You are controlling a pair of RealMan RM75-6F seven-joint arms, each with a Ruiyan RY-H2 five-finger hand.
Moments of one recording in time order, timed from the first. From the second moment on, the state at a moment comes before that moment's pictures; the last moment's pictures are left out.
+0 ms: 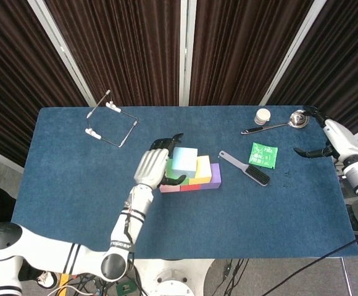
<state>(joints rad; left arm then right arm) -1.00 -1.67 -0.50 -2.00 0.56 1.40 0.61 0.61 -0.75 0.33 -1.62 -1.16 0.63 0.59</state>
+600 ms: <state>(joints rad) -0.60 -1.21 -0.21 -2.16 1.03 1.44 0.32 0.74 -0.68 0.36 -1.94 -1.03 0.63 0.30</state>
